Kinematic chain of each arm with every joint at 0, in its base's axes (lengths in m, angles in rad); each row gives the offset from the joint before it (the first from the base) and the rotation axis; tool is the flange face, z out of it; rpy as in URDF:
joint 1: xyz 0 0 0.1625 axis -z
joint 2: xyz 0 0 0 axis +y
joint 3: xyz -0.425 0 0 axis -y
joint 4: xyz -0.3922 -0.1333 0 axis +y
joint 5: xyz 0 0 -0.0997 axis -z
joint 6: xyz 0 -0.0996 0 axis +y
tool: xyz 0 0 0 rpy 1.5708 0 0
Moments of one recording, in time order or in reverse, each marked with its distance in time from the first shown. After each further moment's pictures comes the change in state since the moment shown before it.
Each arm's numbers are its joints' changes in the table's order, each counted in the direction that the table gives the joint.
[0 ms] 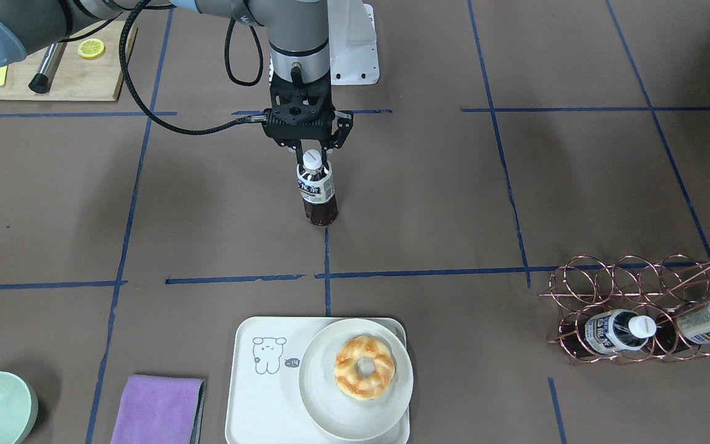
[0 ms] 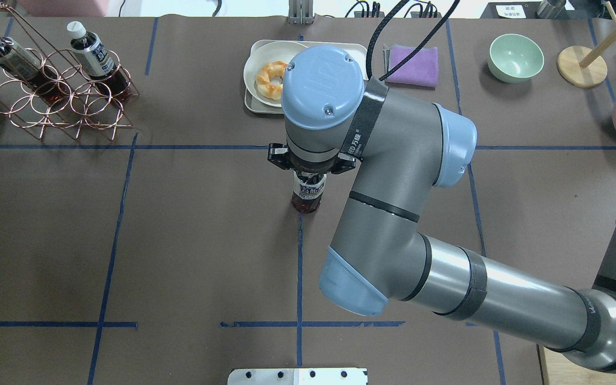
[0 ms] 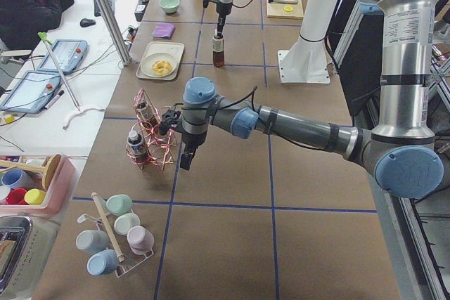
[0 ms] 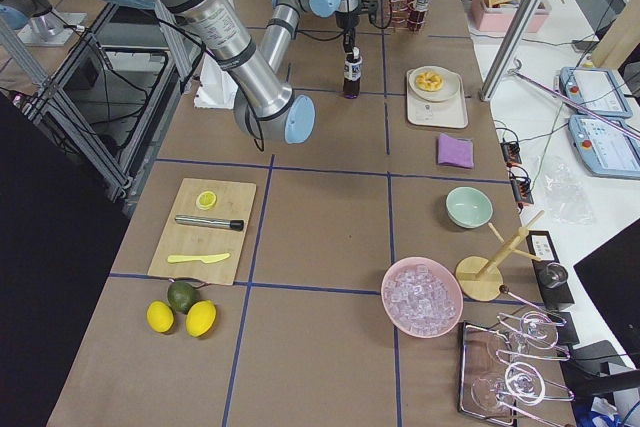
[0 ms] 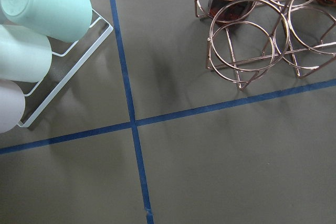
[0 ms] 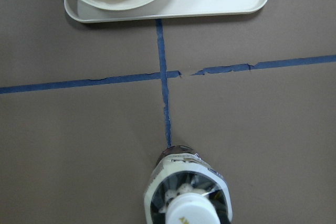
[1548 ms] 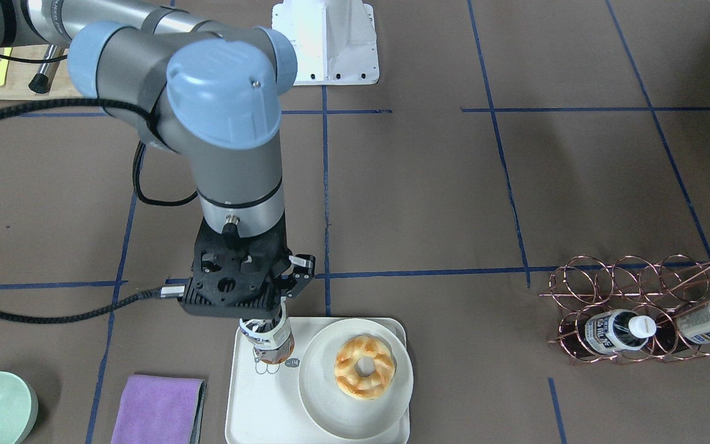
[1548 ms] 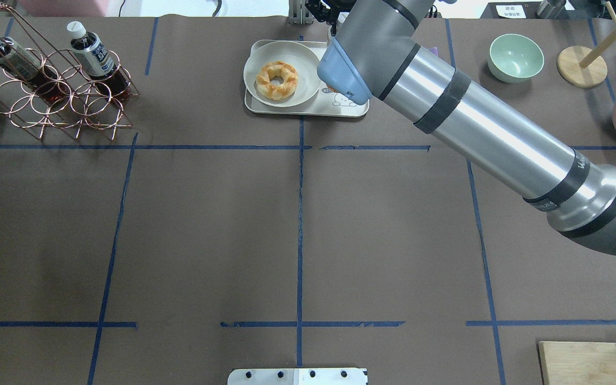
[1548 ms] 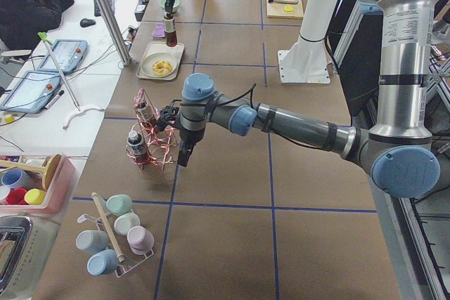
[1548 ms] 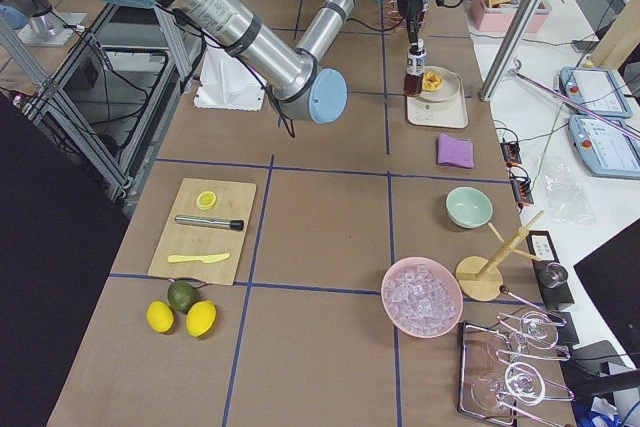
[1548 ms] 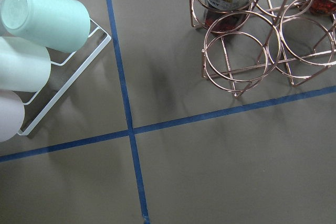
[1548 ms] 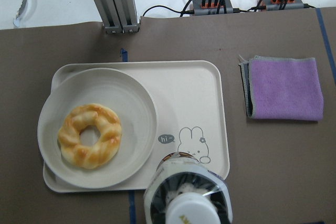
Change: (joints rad) left arm 0.003 0.017 -0.006 -0.002 0.001 0.006; right arm -0.354 -0.230 -0.534 -0.199 0.109 0.288
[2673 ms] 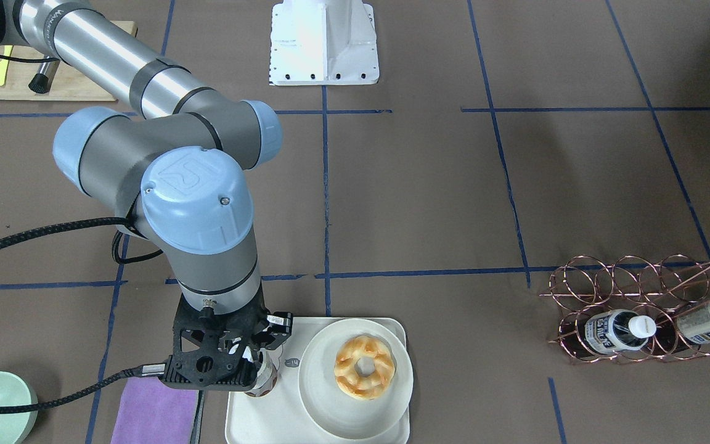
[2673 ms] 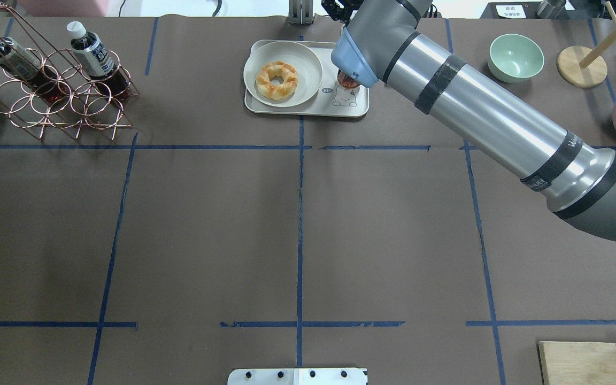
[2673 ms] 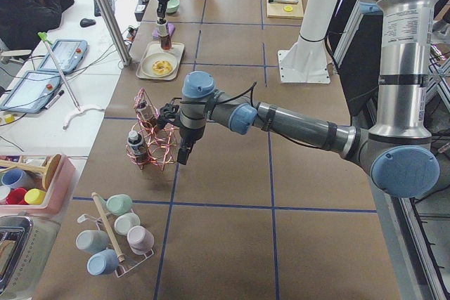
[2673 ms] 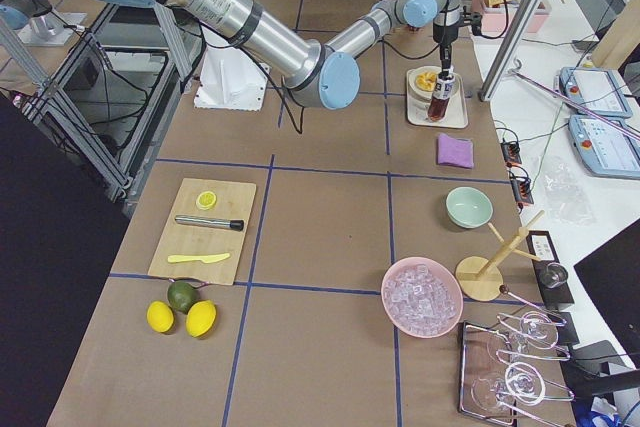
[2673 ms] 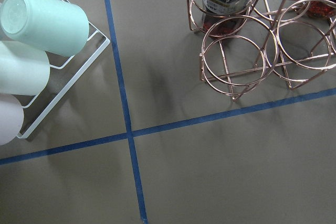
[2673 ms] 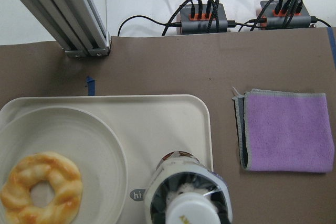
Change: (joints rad) left arm 0.000 0.001 -0.008 0.000 -0.001 0.000; right arm -0.021 -0.020 -0.192 -0.154 0.027 0.039
